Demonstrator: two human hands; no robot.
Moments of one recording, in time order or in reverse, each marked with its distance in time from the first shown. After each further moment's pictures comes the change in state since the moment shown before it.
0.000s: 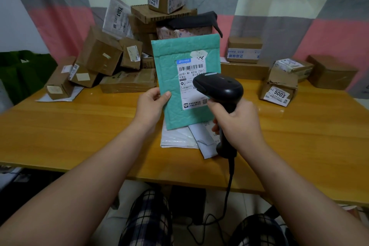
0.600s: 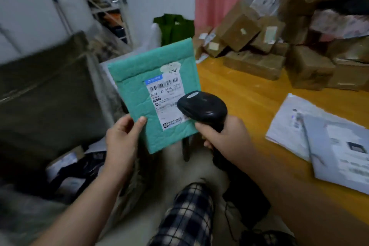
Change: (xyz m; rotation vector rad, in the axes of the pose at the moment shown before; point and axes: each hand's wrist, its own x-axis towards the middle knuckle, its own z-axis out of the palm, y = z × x) left_hand -0.234 -0.009 -0.202 0.227 0.865 -0.017; right_hand -0.080 -0.038 0.164 0.149 -0.854 -0.123
